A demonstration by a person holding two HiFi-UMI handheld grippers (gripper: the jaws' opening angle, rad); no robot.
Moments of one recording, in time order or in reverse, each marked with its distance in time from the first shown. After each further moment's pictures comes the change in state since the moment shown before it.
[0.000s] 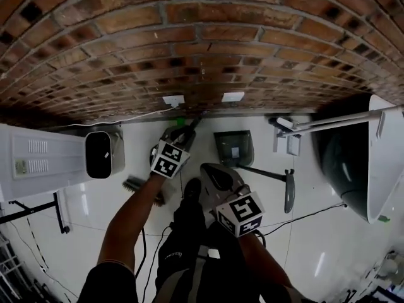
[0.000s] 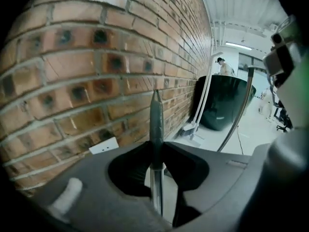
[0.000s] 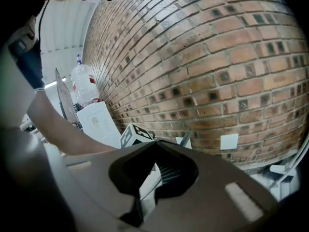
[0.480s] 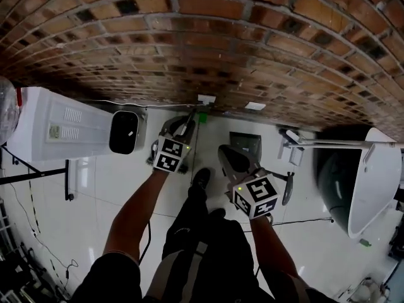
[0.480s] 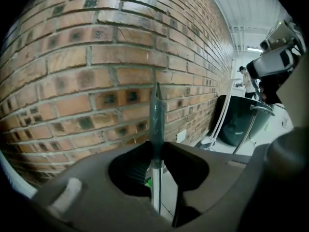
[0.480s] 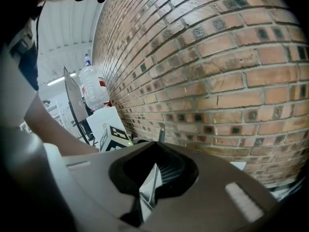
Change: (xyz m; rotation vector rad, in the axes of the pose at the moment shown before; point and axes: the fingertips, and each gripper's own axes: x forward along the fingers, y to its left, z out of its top) left arm -0.157 0.070 0.056 -0.127 -0.076 0.252; right arm -0.002 0.059 0.116 -0.113 0.053 0.082
